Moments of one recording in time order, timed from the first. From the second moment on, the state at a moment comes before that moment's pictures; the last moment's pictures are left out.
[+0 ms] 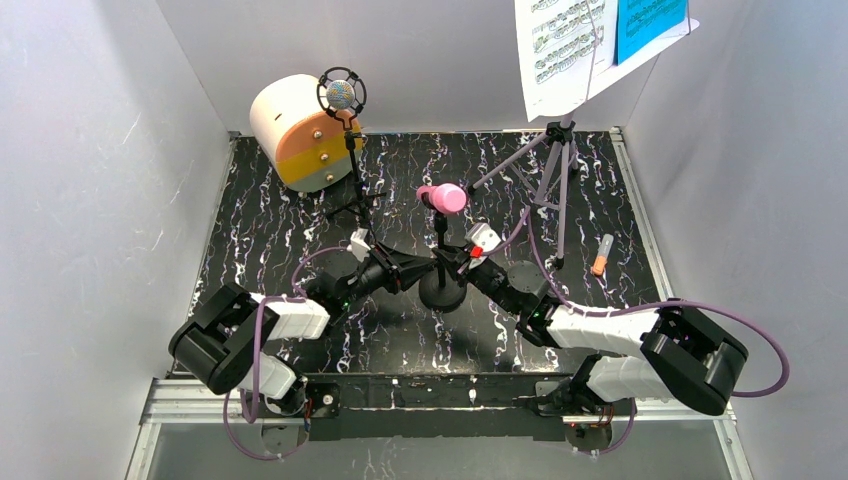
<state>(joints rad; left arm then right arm) -0.62 1.44 0.32 0.96 0.31 -1.71 0.95 1.26 0.40 0.96 0.05 -0.08</state>
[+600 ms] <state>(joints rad) -0.55 1.35 0.36 0.96 0.36 -0.93 0.97 1.27 0.39 0.98 0.04 -0.08</state>
